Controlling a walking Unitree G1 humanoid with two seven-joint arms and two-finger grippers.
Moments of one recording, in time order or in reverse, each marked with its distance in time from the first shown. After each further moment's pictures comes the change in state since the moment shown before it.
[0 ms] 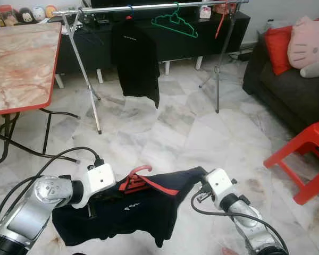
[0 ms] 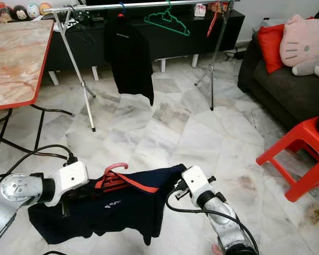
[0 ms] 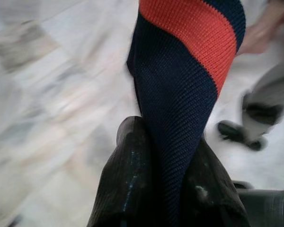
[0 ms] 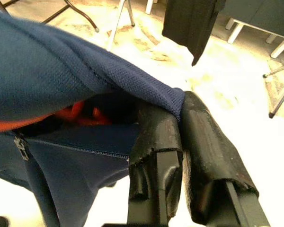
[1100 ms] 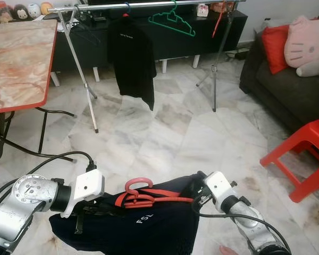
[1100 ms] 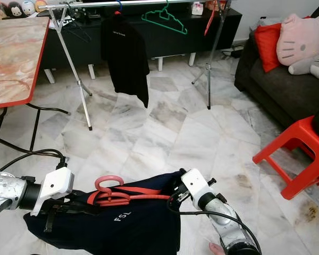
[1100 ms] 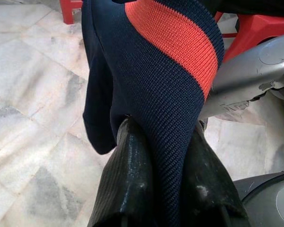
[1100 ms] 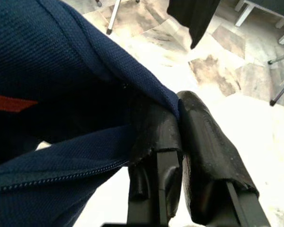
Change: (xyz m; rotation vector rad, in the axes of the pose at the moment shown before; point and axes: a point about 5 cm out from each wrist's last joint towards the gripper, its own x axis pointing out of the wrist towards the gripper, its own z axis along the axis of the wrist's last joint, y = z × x) left arm -0.022 -0.013 0.008 0.004 -0.132 -0.269; right arm -0.002 0.000 -0.012 -0.044 0.078 0.035
